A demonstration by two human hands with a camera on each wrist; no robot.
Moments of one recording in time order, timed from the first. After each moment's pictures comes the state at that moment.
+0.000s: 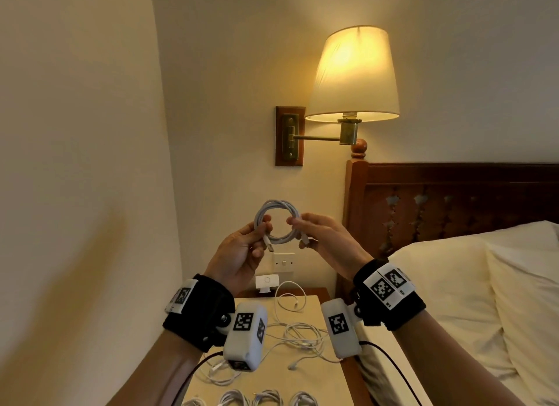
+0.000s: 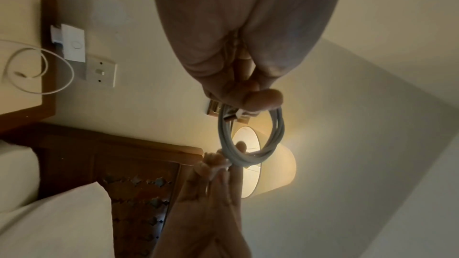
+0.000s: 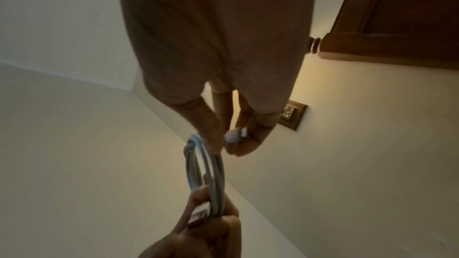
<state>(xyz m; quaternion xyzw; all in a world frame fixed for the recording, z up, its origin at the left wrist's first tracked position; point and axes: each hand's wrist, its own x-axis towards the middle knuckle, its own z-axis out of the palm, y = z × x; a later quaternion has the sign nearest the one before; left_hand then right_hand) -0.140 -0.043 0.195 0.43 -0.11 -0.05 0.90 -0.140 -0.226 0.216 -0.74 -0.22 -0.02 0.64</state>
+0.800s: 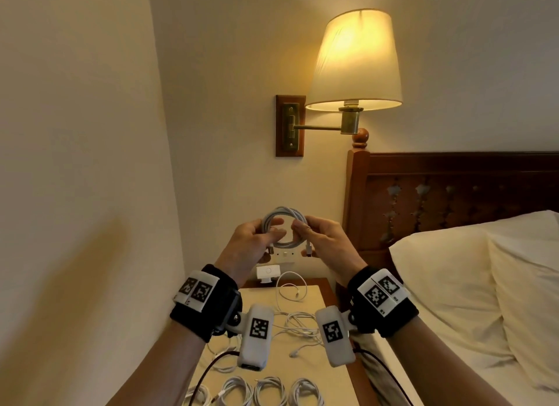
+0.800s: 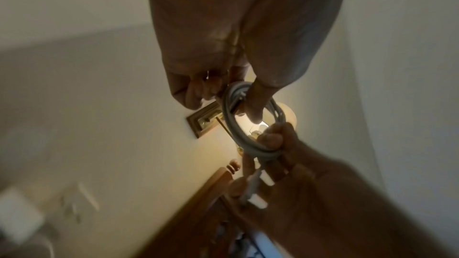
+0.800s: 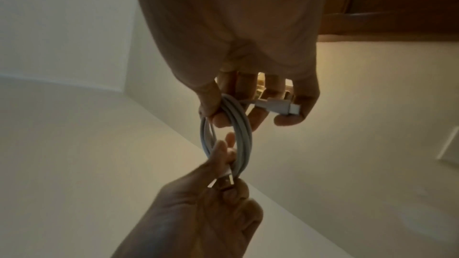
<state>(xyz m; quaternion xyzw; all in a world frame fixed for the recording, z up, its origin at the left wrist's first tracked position) -0.146 -0.055 0.190 0.72 -0.08 0.06 0.68 -0.138 -0.220 0.185 -0.75 -0.19 -0.09 0.63</state>
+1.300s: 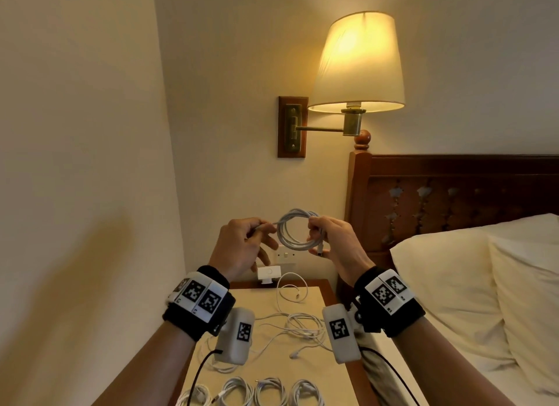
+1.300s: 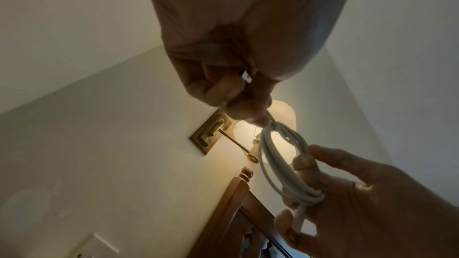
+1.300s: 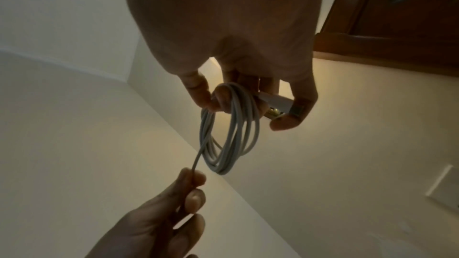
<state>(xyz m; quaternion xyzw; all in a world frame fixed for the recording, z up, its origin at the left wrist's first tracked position) -0.151 -0.038 0.191 0.80 -0.15 0.18 0.55 -0.138 -0.226 0.193 -0.69 -0.10 -0.07 0.72</state>
